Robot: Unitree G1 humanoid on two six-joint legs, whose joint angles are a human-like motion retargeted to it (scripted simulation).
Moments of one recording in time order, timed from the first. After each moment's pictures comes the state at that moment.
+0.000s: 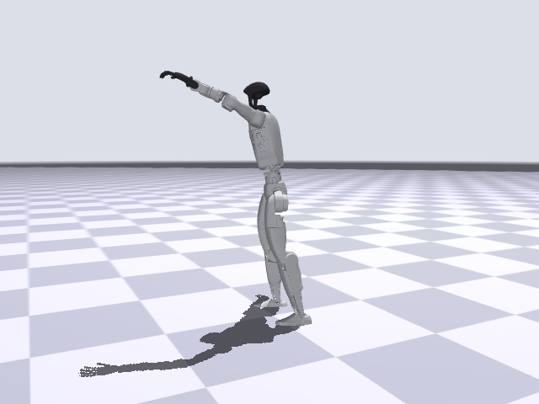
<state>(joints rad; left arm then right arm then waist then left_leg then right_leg) 1.15 2.25 1.72 0.85 -0.27 0.08 0.05 -0.27 -0.89 -0.10 1.49 0.71 0.19 0.01 -0.39 0.13 0.04 -0.01 0.04 0.32 0.07 -0.35 0.05 -0.14 -0.18 -0.11 0.04 -0.19 0.22</state>
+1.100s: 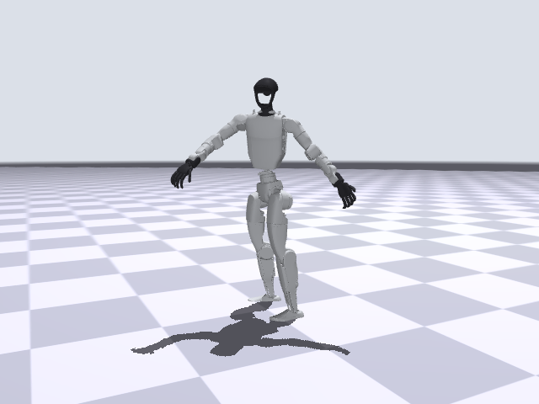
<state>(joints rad) -0.15 0.76 0.40 1.23 -0.94 0.12 0.03 -0.81 -0.71 0.80 1.02 -0.38 0.12 0.12 0.65 -0.23 0.09 -0.13 -0.02 -0.10 0.06 -0.29 0.05 0.00 -0.24 -0.55 0.02 -0.23 0.14</state>
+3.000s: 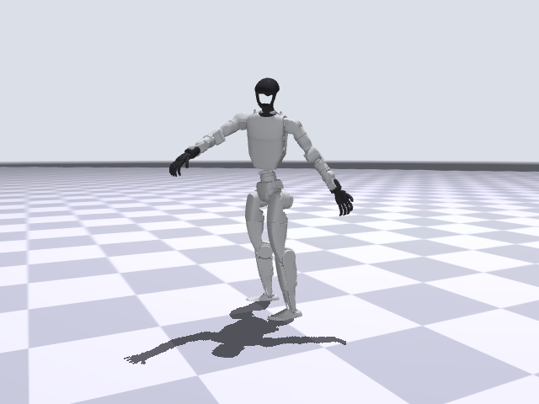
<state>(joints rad) -0.11 0.69 0.42 1.35 -0.96 0.08 0.01 -1.08 -0.64 0.74 1.18 -0.17 0.13 0.08 0.62 -0.24 0.16 -0.15 -0.02 -0.14 0.08 -0.29 0.03 0.01 -0.24 -0.58 0.03 -0.23 0.14</state>
